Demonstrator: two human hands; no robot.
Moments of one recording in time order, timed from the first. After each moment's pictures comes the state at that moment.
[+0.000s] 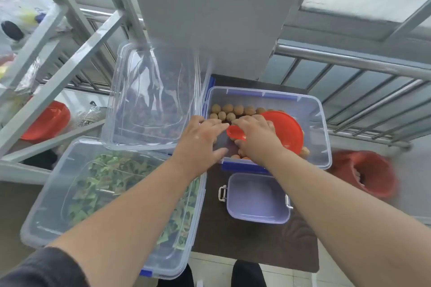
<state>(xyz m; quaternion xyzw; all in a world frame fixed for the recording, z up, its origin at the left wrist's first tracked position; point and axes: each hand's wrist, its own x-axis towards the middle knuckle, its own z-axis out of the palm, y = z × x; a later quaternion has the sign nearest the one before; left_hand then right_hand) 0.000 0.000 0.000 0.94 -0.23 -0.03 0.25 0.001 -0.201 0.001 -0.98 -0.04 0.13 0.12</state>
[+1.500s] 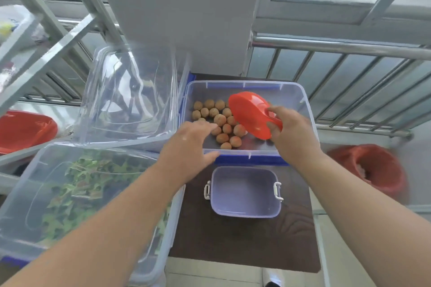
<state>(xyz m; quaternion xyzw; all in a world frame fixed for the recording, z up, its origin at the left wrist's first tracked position) -0.034 -0.031 -0.002 0.94 -0.22 -0.06 0.24 -0.061 -0.297 -0.001 -0.95 0.11 -0.06 0.28</state>
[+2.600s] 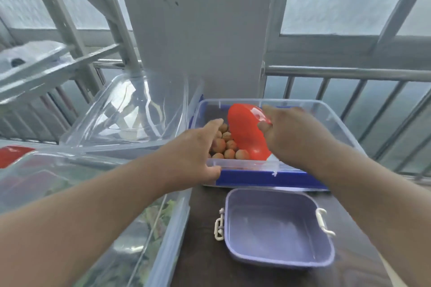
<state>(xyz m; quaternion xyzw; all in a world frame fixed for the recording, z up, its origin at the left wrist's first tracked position) -0.037 -0.014 -0.020 0.94 -0.27 -0.04 0.19 -0.047 -0.245 -0.012 -0.99 0.00 -0.09 0.10</state>
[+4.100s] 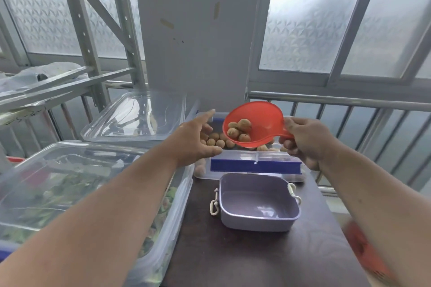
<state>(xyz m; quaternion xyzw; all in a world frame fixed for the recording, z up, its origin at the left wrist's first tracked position) -0.045 0.002 -0.040 0.88 -0.28 0.04 0.38 -0.119 -0.277 -0.013 -0.72 0.16 -0.12 0.66</state>
